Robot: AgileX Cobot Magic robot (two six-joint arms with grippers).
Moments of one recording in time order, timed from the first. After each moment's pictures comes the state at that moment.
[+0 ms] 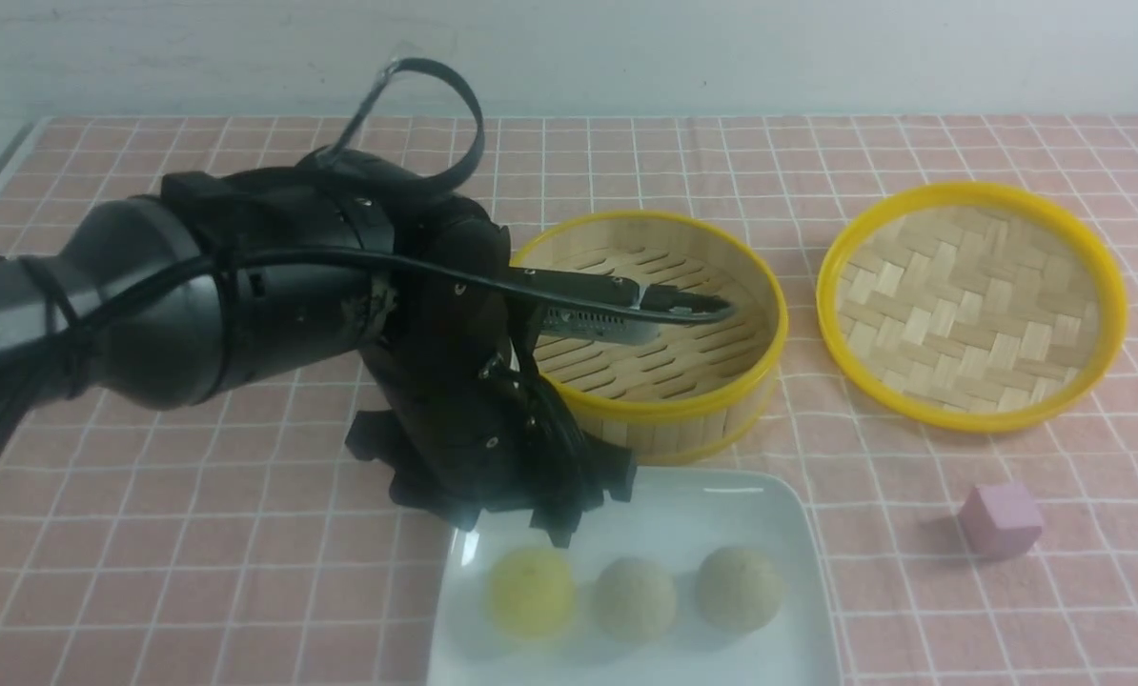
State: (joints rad) right arm 0.35 0.18 -0.54 0.11 0.55 0.02; left arm -0.71 1.67 -1.22 0.00 0.89 -0.42
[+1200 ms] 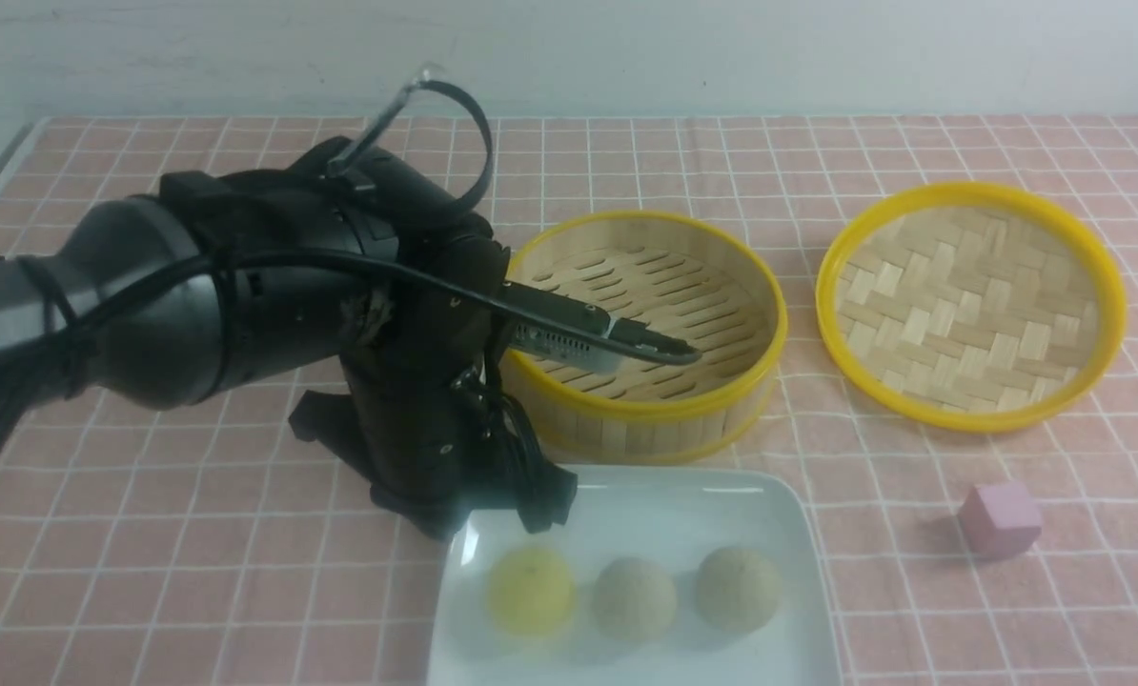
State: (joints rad) right arm 0.14 0.01 -0.16 0.04 0.40 0.02; left arm -0.71 1.67 -1.22 0.18 1.01 -0.42
